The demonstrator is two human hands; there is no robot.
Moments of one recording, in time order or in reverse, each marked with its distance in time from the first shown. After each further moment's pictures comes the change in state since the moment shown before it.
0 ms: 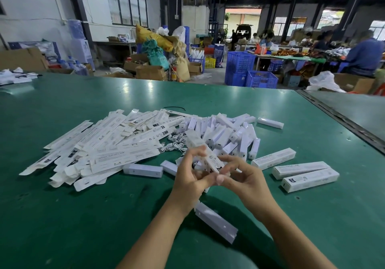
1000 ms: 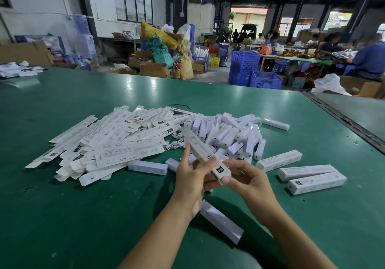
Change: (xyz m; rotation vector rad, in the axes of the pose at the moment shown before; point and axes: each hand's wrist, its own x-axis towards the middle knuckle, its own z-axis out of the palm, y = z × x) left_hand 0.006 0.004 0.006 -0.359 0.194 -0.283; right_hand -0.003 -0.003 0.010 0.162 -0.022 0.033
